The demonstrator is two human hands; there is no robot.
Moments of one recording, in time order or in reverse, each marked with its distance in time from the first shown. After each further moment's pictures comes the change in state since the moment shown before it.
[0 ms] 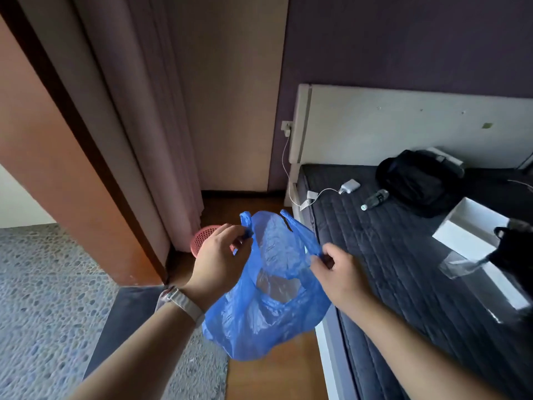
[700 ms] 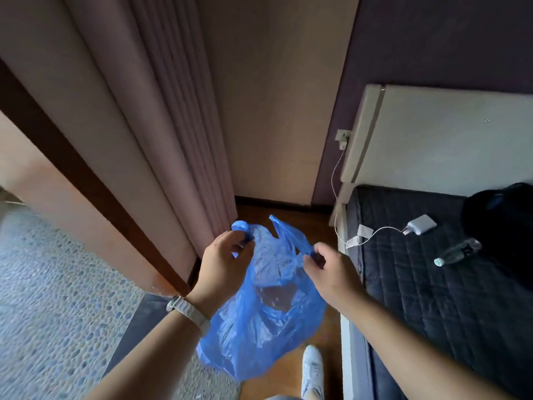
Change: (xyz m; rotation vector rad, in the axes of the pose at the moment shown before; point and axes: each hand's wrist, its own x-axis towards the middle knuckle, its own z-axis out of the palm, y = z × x) left_hand 0.222 -0.115 0.093 0.068 0.142 -0.334; right_hand 0.307 0.028 0.100 0.066 -0.272 -0.104
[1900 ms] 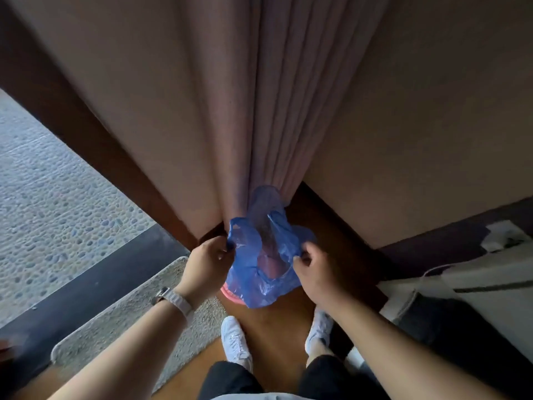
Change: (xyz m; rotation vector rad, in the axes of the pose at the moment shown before) left_hand 0.190 -0.216 0.086 0.120 0.154 -0.791; right_hand 0.363 0.012 0.201 -0.035 -0.666 -0.025
